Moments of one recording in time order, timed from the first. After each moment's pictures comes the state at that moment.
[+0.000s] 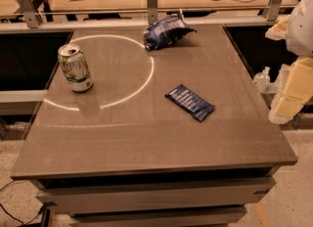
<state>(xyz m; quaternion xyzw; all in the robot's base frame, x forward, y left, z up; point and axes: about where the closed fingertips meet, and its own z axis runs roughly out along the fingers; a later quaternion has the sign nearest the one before) 0.438 -0.217 0.976 -0.60 0.78 -0.03 0.16</state>
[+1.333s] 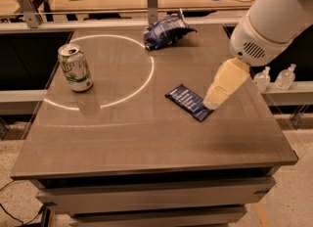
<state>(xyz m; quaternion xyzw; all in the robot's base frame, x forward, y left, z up) 0.497 -0.157 0.935 -0.49 0.85 -0.01 0.20</state>
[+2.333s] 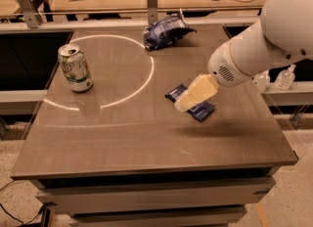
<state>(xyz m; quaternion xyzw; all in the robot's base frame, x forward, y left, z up) 0.532 -0.113 0.882 -0.43 0.85 0.09 0.31</state>
